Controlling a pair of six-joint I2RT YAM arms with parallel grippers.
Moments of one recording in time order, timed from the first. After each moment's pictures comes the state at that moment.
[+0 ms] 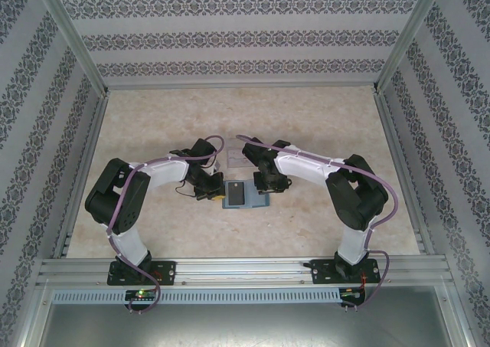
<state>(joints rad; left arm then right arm) -0.46 1.76 0.97 -0.53 0.50 -0.68 0.71 1.83 1.23 -0.92 0.04 0.65</state>
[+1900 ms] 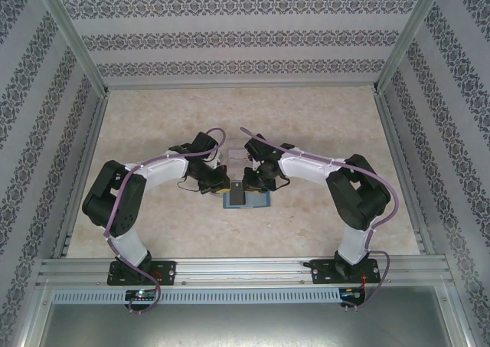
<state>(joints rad) -0.47 1.73 1.02 -0.52 0.55 -0.69 0.68 1.81 1.15 -0.60 -0.31 0.72</state>
